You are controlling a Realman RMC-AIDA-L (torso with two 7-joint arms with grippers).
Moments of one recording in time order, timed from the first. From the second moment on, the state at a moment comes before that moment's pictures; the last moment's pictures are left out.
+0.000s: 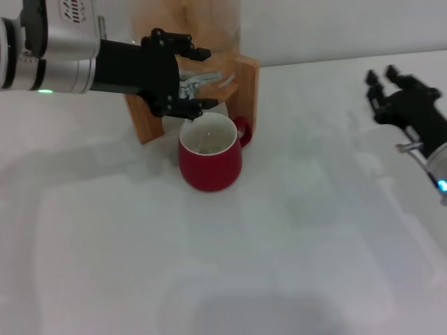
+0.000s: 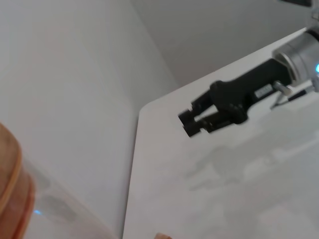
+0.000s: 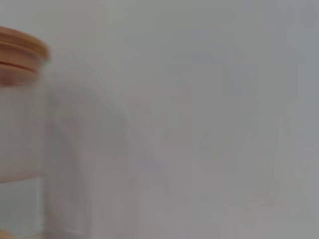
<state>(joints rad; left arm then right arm) -0.95 -2.04 1.04 0.73 2.03 1.27 -1.10 0.37 2.02 -2.08 -0.35 0.61 -1.04 0.19</state>
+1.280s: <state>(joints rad) -0.95 -2.04 1.05 0.71 2.05 1.25 -1.05 0.37 2.02 -2.01 -0.33 0.61 -1.04 0.17</state>
